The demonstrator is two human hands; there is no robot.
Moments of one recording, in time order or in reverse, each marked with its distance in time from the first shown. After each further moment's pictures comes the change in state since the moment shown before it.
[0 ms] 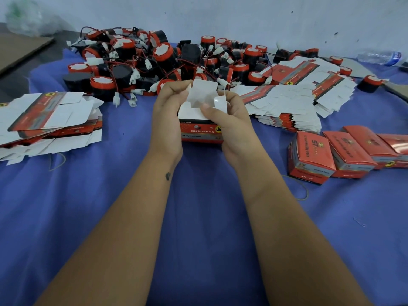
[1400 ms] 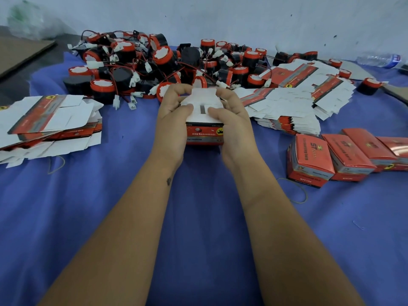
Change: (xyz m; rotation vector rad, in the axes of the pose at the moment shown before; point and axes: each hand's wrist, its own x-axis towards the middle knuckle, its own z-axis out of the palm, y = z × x) left_hand -0.005 0.001 0.003 0.088 -0.044 -0.029; right_hand 0.002 0.002 0.004 0.091 0.024 -0.055
